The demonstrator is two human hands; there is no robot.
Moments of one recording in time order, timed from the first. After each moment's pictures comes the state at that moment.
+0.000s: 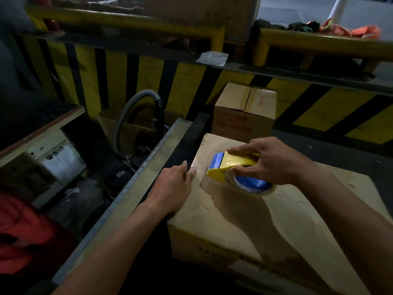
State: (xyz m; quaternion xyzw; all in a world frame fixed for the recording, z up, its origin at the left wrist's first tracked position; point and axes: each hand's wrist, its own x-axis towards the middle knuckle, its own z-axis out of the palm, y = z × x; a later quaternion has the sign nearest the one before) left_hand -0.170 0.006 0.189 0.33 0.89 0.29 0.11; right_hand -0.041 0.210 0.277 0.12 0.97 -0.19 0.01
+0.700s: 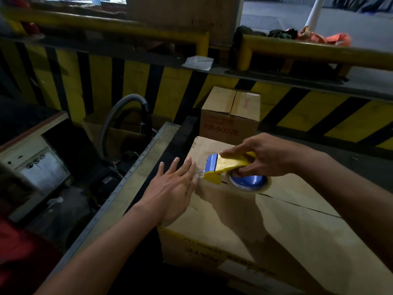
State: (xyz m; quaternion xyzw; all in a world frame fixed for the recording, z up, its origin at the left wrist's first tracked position) left_hand -0.171 0.016 0.177 0.50 0.86 0.06 0.09; right_hand -0.033 0.228 0.302 0.09 0.98 -0.17 0.09
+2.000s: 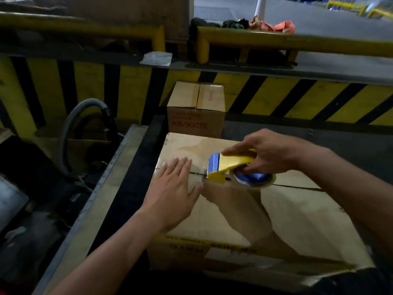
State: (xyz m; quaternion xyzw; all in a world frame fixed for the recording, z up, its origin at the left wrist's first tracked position) left_hand -0.130 0.056 0.187 0.55 0.83 0.08 0.06; right_hand 0.026 0.238 0.308 0.19 0.97 -0.14 0.09
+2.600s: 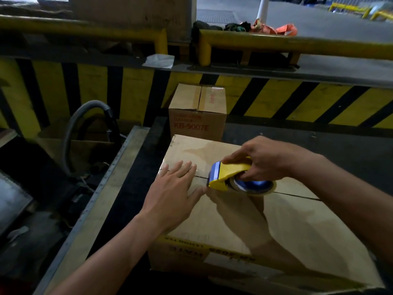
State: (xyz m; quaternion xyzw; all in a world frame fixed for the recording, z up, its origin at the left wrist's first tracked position) left_hand -0.129 0.056 0.187 0.57 0.81 0.11 0.03; right_hand 0.023 0.238 0.296 0.18 0.97 -0.13 0.12
